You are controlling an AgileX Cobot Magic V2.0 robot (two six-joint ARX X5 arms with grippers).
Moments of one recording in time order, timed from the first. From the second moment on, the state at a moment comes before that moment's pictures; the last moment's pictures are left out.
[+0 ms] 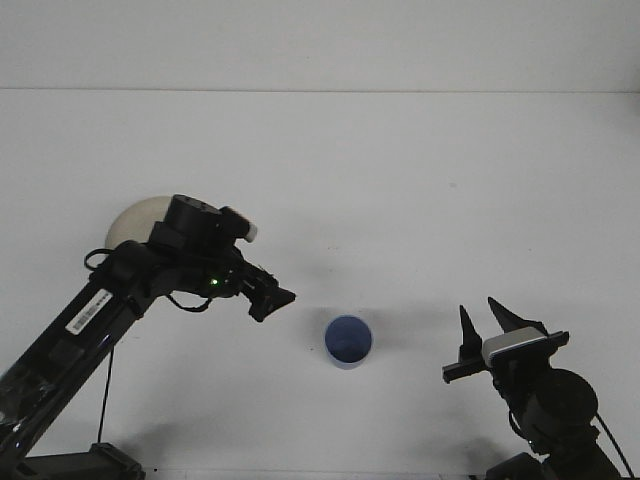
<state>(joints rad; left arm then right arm) -0.49 1.40 1.38 -0.80 0.56 0.02 0.39 0.36 0.54 -0.40 0.11 -0.01</state>
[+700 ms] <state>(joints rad) -0.76 1.67 1.38 -0.69 0.44 0.01 0.39 0.36 0.54 -0.41 0.11 -0.01</state>
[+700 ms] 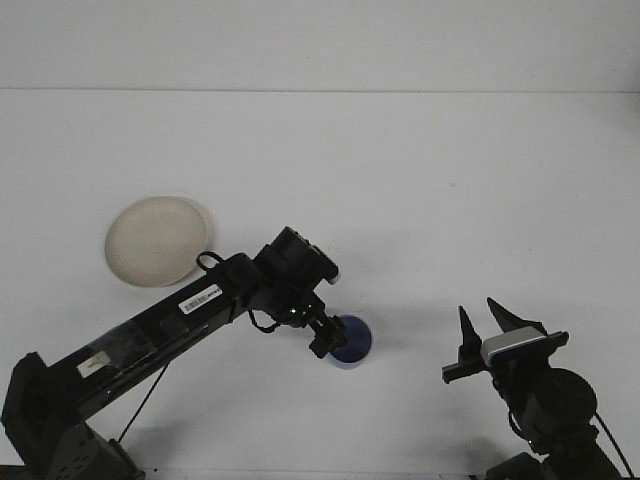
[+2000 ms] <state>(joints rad) -0.42 1.44 1.69 -0.95 0.12 0.05 0.39 0.36 0.54 -0.42 0.11 -0.01</state>
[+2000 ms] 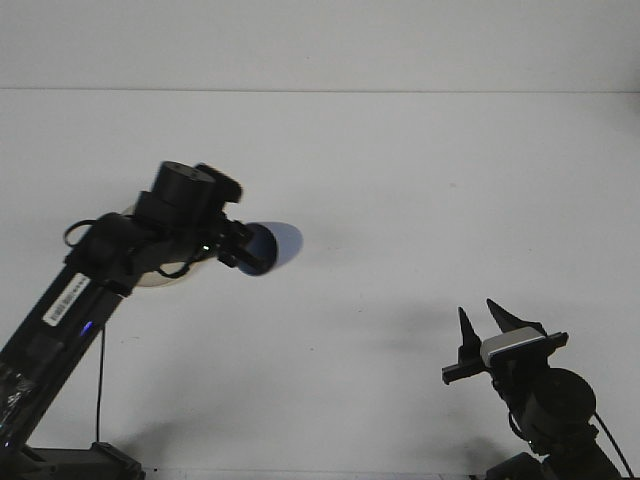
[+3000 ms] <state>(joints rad) 0.18 1.85 1.70 -0.99 0.11 0.10 0.39 0.36 0.54 -0.43 0.11 -0.01</state>
